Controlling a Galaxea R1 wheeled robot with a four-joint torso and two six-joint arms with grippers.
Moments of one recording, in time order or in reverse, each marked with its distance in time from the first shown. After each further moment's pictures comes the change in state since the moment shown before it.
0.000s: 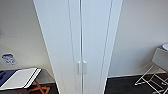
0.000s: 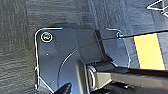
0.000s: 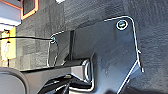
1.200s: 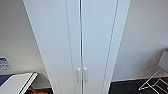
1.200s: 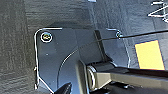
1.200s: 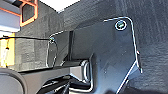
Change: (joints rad) left arm 0.000 0.001 0.000 0.000 0.001 0.000; right arm 0.005 0.001 -0.005 -0.001 0.000 0.000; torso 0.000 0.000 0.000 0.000
